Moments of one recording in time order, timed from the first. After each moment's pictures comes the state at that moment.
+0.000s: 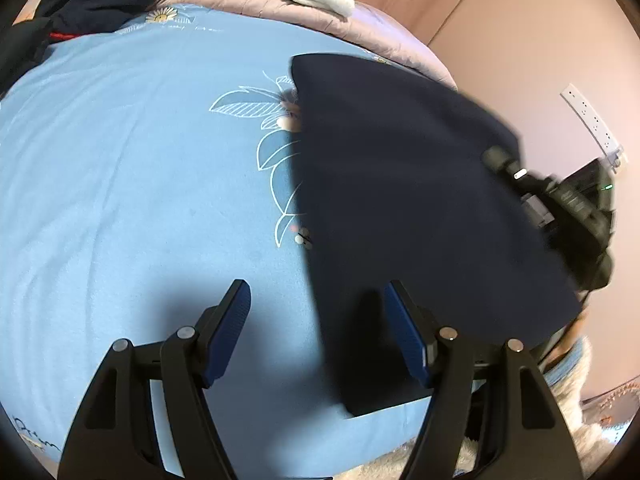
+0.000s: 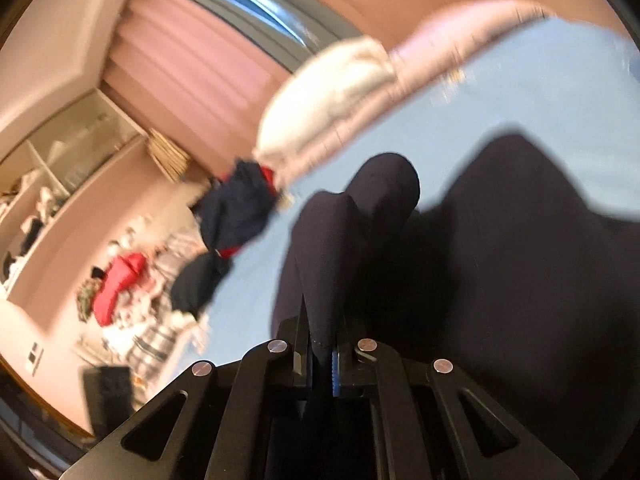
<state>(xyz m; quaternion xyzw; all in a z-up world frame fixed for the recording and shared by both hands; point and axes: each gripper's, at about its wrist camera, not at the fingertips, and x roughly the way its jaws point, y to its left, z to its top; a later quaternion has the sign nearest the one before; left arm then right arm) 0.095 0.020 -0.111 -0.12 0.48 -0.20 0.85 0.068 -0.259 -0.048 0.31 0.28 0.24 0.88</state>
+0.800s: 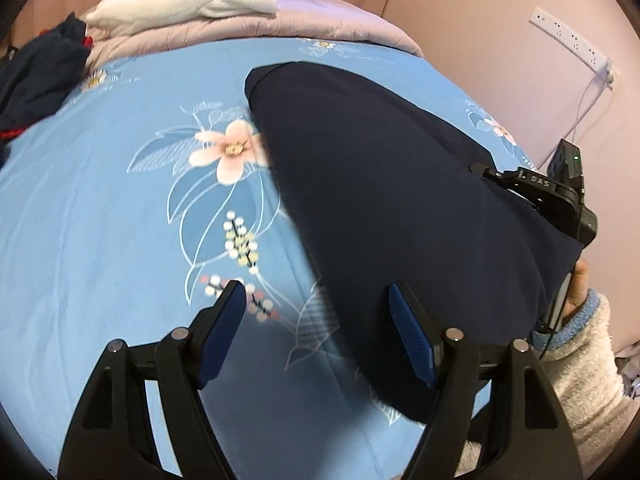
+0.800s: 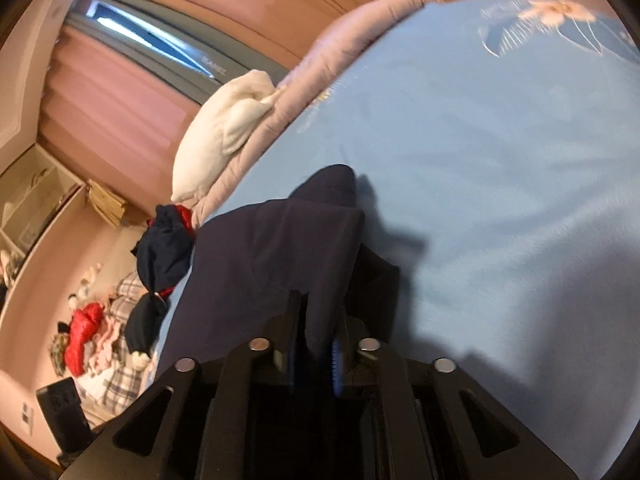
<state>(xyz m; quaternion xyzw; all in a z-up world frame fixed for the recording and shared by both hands) 0.114 -0.069 -0.106 0.01 0.46 -0.23 0.86 0.080 -0.391 -0.118 0.37 0.33 0.12 0.86</state>
